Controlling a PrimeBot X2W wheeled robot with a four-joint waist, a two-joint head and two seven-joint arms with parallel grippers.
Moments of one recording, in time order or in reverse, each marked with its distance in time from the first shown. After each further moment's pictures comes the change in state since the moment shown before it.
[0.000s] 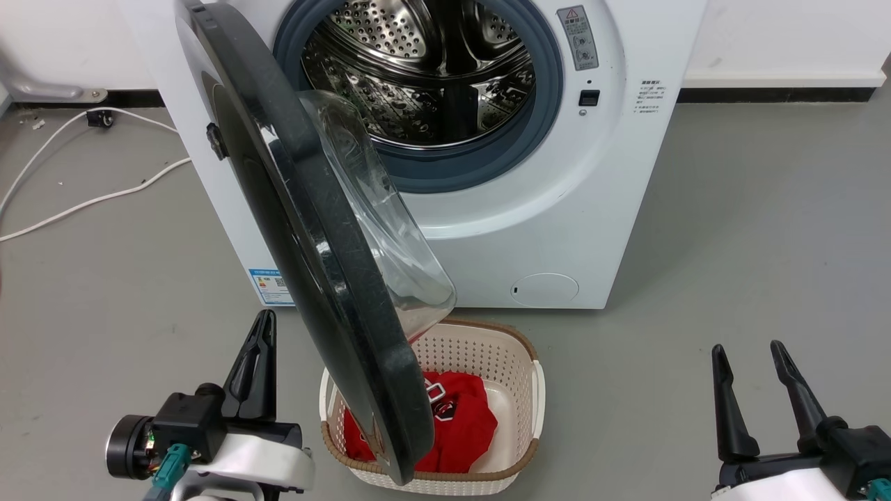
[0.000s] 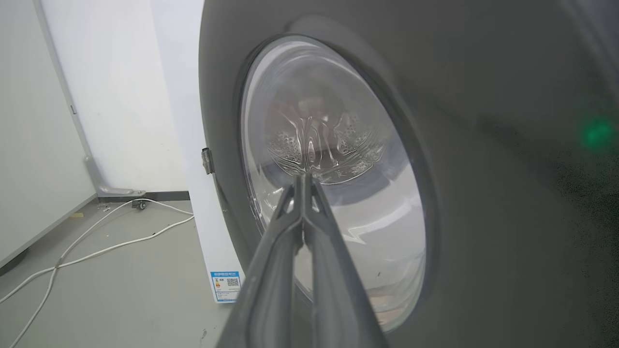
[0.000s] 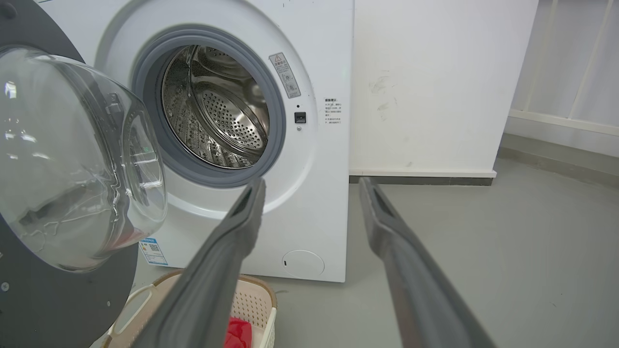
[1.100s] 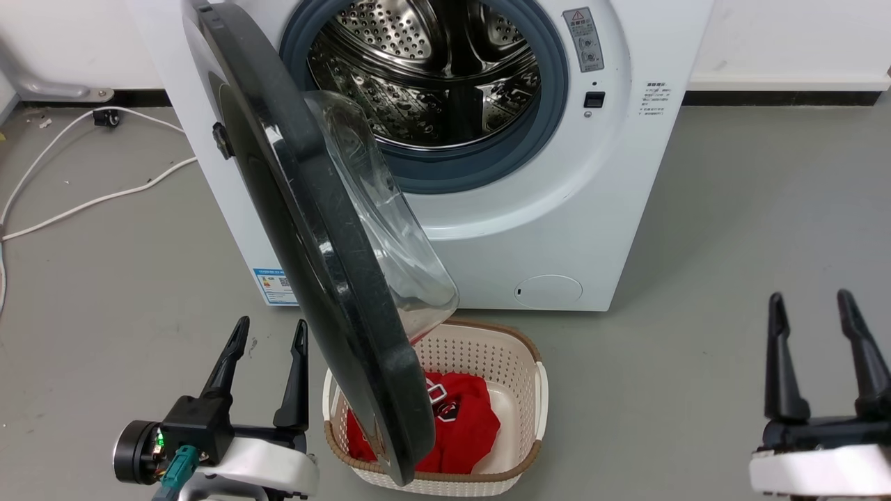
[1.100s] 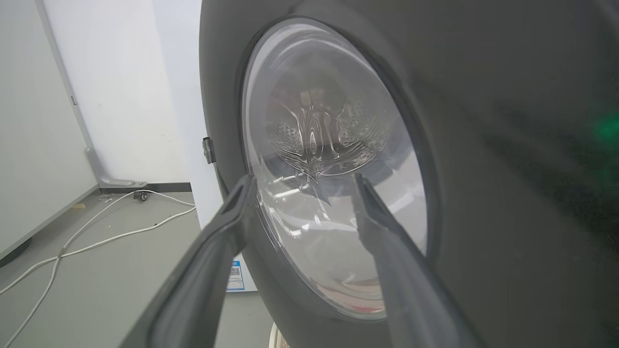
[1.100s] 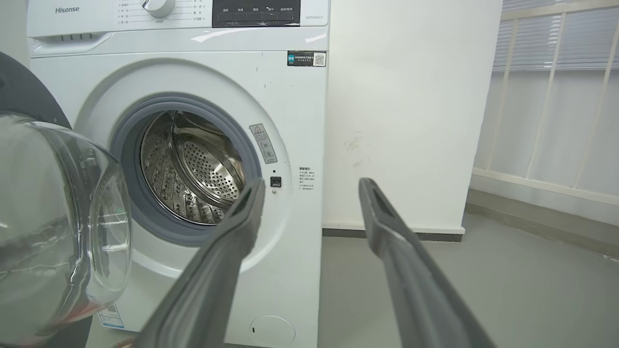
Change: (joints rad) left arm 0.002 0.000 -0.007 0.026 -0.003 0.000 0.000; right arm -0.055 -0.001 -0.087 -0.122 -0.032 0.000 -0.001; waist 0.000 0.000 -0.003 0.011
